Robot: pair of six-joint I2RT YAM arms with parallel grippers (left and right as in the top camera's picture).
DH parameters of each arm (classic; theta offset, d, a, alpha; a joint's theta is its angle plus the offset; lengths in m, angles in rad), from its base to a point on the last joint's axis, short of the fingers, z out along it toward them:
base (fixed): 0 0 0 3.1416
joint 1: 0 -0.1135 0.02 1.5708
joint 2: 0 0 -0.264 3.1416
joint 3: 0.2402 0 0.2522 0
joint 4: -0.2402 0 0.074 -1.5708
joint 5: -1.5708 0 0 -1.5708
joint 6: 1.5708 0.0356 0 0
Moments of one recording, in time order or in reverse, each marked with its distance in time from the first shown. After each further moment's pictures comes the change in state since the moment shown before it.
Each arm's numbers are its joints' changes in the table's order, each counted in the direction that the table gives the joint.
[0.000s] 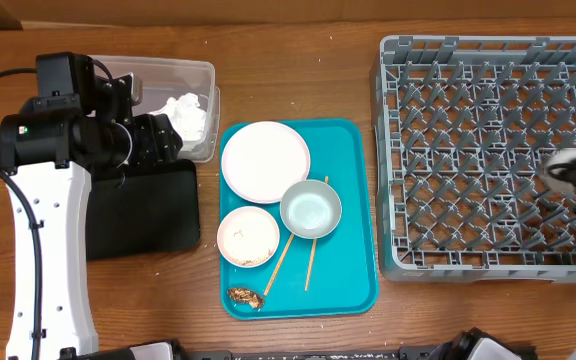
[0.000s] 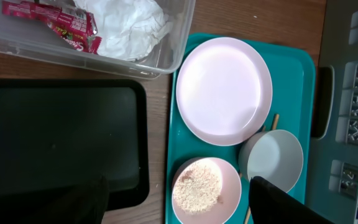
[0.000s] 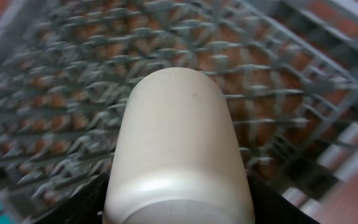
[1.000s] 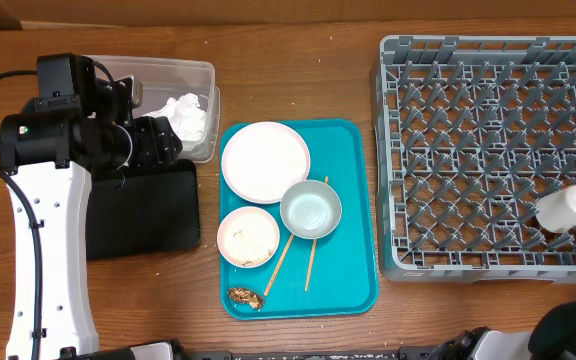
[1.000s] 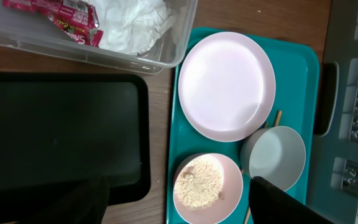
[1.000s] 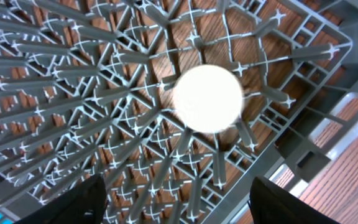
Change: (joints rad) left arm 0.000 0.000 0.000 -0.018 0.007 0.000; right arm 0.061 0.256 0.251 -0.237 0.027 0.043
